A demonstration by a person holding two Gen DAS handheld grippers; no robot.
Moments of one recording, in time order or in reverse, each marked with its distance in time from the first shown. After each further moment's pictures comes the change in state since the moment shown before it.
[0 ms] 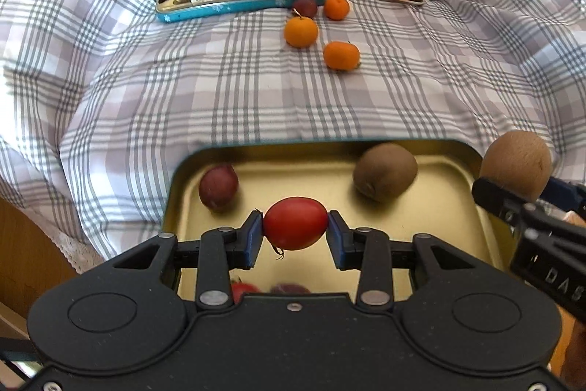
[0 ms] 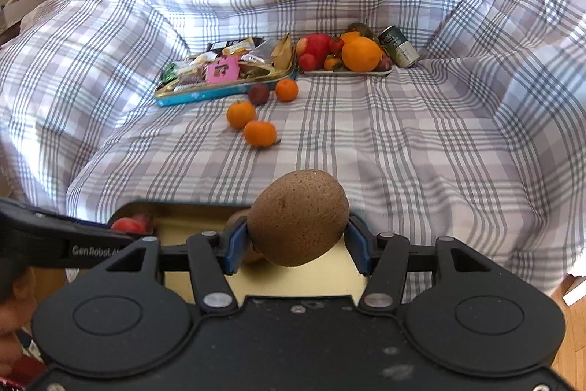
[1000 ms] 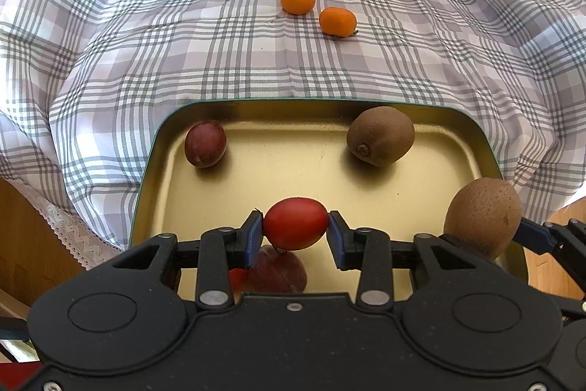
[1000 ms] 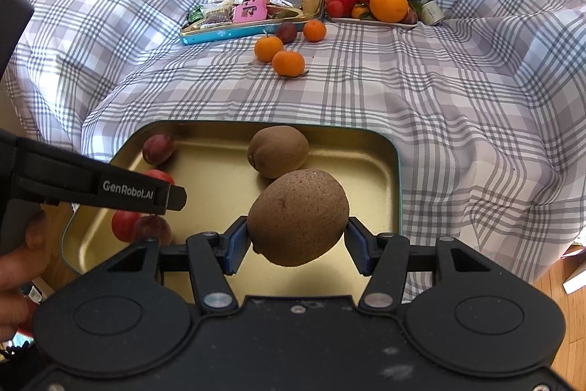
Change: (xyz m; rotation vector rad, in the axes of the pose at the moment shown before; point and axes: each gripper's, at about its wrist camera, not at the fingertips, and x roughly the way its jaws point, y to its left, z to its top) left arm 0.013 -0.004 -0.018 -0.034 0.050 -0.015; right arm 0.008 0.014 -0.035 -0.073 0.136 0.044
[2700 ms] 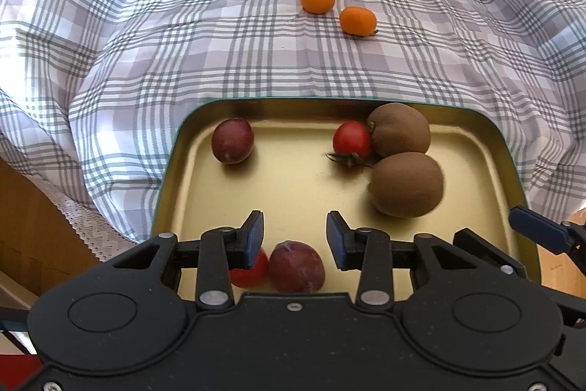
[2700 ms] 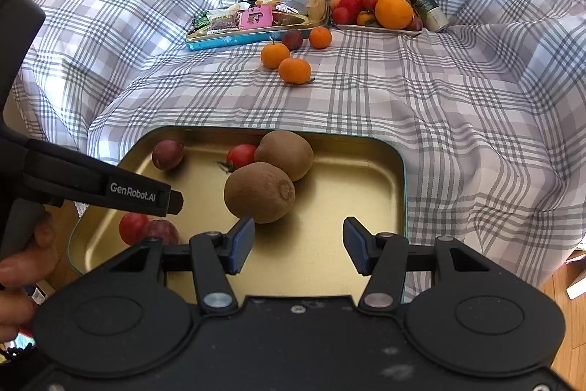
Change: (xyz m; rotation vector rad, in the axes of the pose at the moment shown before) left arm -0.002 0.000 0.001 -0.013 0.007 0.081; right arm -0.002 -0.001 0.002 0.003 -0.020 0.009
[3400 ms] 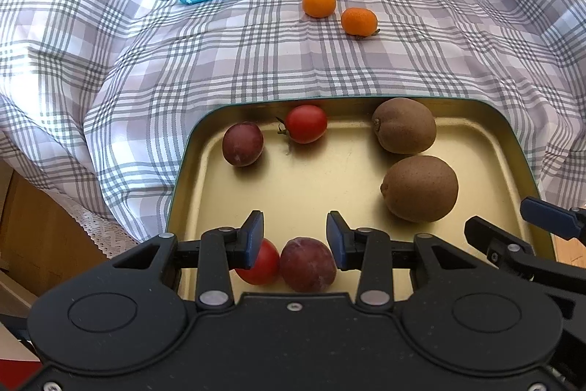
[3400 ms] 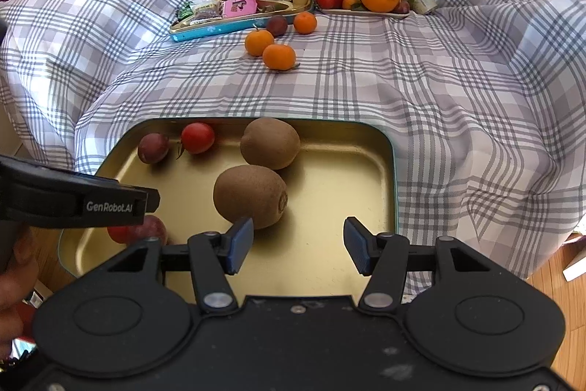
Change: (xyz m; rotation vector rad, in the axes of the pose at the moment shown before) left arm -0.005 -0.006 -0.007 0.048 -0.031 0.058; right arm 0.006 -0.004 0.001 0.049 0.047 -0.033
